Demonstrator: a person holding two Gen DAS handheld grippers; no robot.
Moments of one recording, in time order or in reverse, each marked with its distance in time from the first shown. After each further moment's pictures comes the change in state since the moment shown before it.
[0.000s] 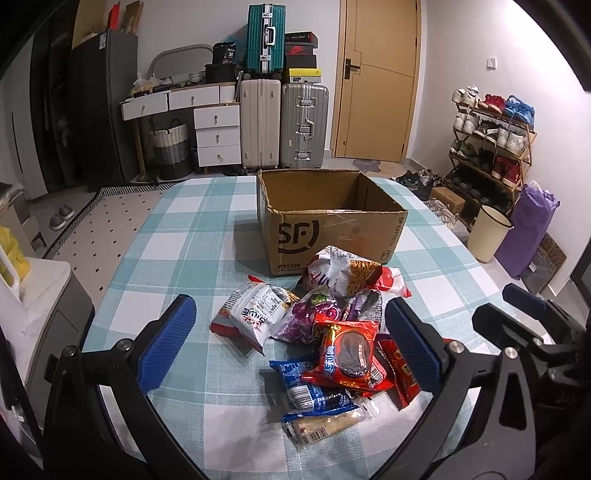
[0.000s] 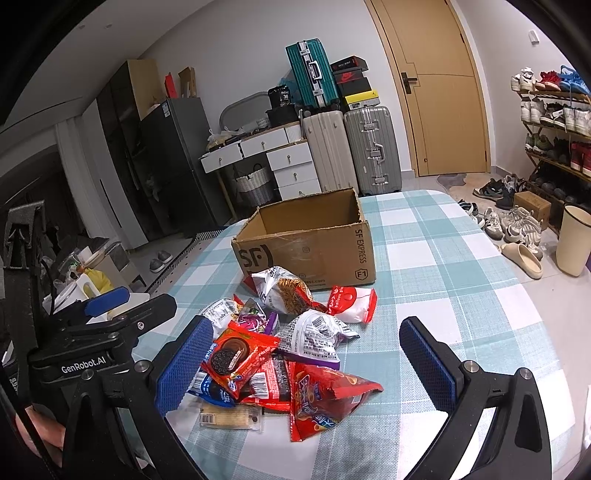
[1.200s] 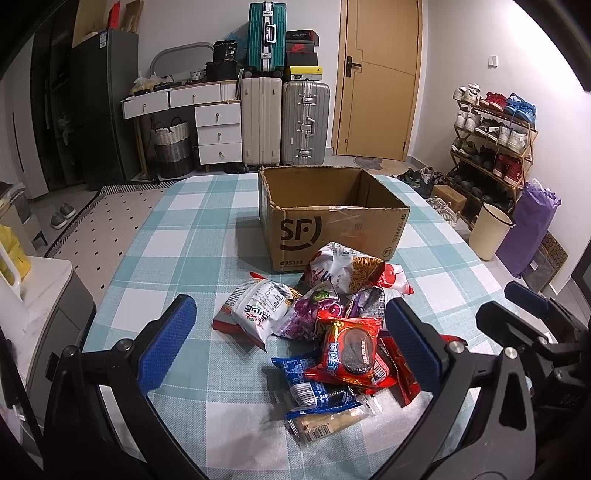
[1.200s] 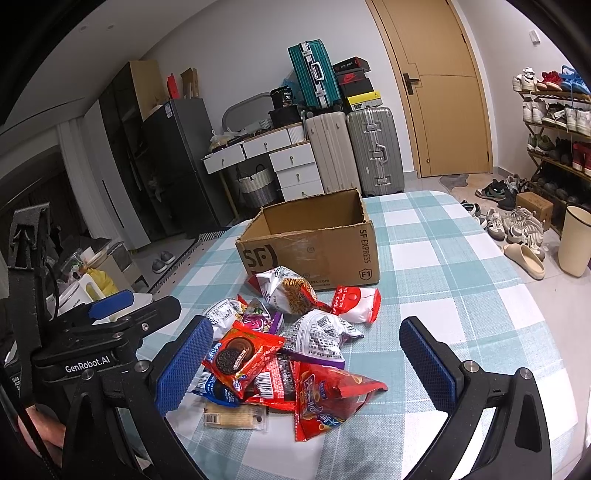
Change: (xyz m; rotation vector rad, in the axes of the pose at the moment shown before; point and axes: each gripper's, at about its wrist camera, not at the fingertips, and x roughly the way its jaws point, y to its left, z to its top) left arm -0.001 0.003 -0.003 -0.009 0.010 0.000; right arm 0.001 0.003 -0.002 0.002 -0.004 0.010
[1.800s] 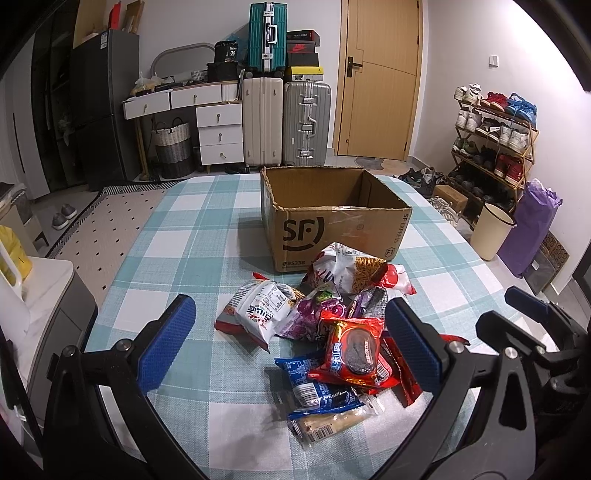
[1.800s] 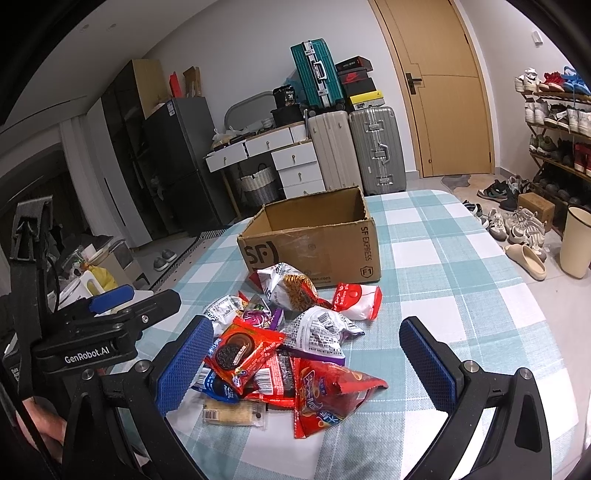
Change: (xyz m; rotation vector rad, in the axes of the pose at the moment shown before) left arm -0.001 0.001 0.000 0.001 -0.001 -0.001; right arm 0.001 -0.001 -0.005 -0.010 0.007 0.006
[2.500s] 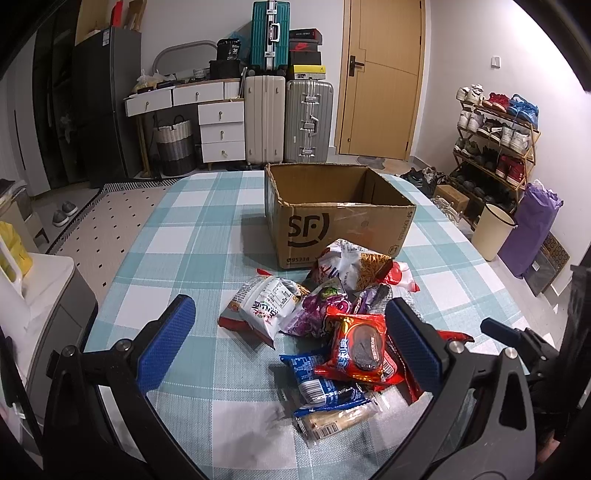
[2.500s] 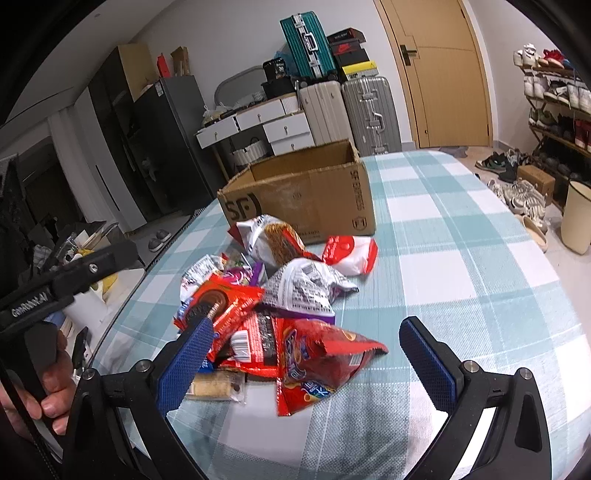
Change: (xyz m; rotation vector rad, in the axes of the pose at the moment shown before) left arm 0.000 0.008 -0.003 -0.008 0.005 0.008; right arm 0.036 -0.018 -0.034 0.037 0.114 -0.013
